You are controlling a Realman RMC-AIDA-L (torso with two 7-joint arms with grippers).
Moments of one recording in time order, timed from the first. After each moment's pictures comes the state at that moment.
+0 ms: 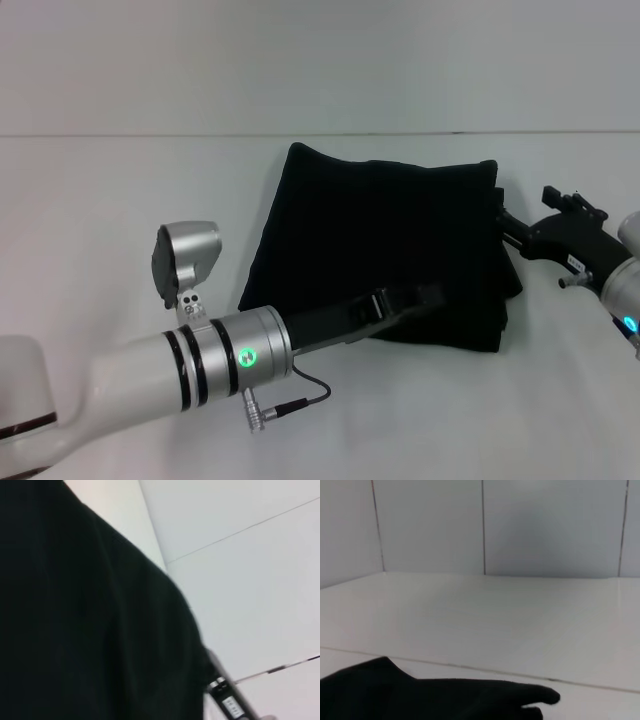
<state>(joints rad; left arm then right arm) -0.79 -2.18 0.48 -0.03 1.88 1.15 -1.78 0.66 2.10 -0.24 -0.05 -1.56 -0.85 0.52</state>
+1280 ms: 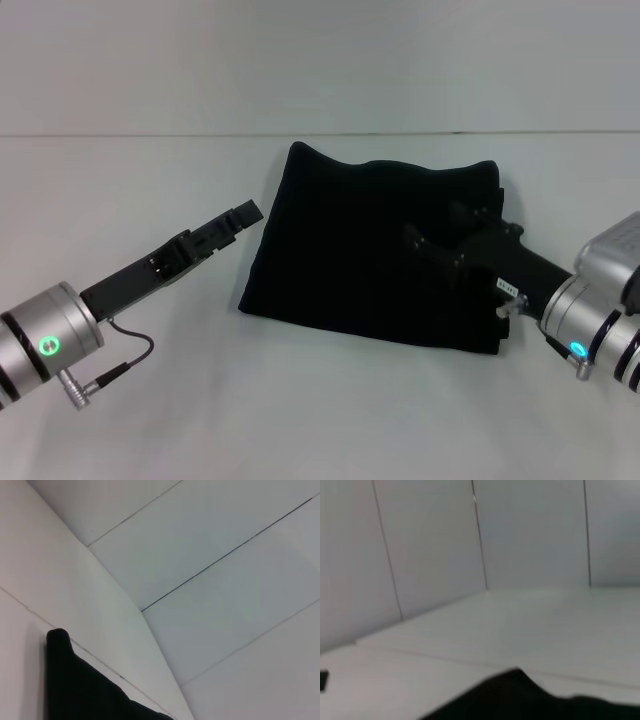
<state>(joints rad) -0.52 -2.16 0.33 0.38 1.88 1.41 -1.77 0.68 2.10 -0.26 0.04 -1.72 -1.02 0.61</state>
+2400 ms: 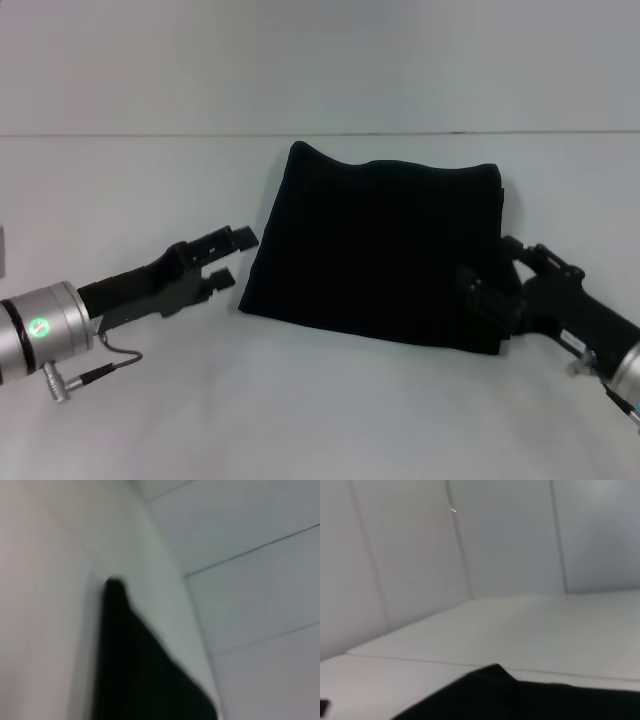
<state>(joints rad) -0.55 -2.12 0.37 0.43 2.04 1.35 -2.17 0.51 2.09 -0.28 -0.04 -1.76 -1.22 0.62</state>
